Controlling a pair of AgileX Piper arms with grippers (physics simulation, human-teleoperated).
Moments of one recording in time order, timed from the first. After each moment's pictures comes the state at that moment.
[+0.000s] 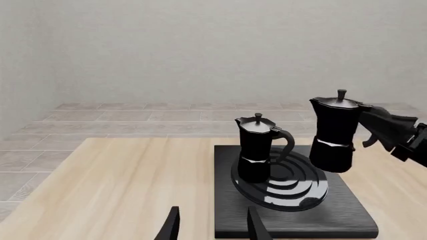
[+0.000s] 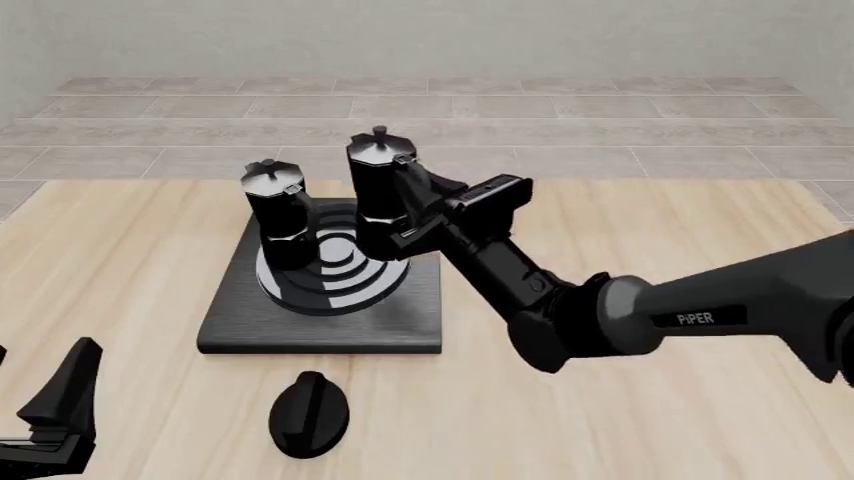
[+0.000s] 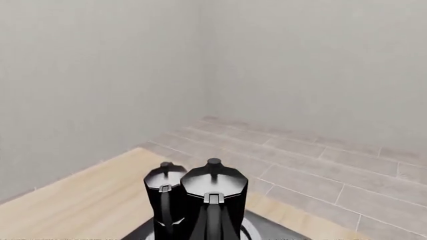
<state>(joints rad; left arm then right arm) 0.00 0.01 0.00 0.00 0.00 0.68 1.89 -0.90 -1.11 0.07</state>
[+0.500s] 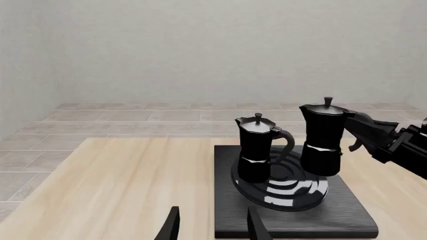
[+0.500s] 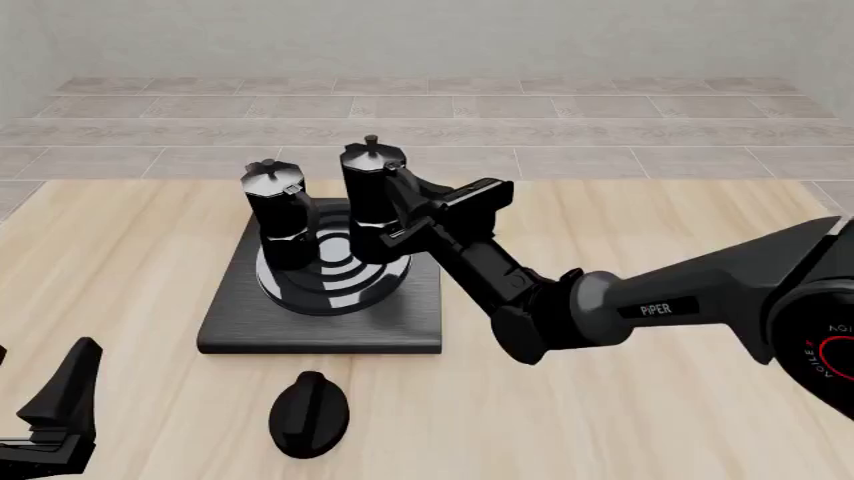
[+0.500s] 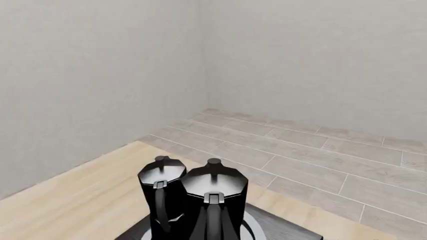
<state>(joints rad) 0.00 0.01 0.00 0.00 0.00 0.68 1.98 -0.98 -1.08 0.09</state>
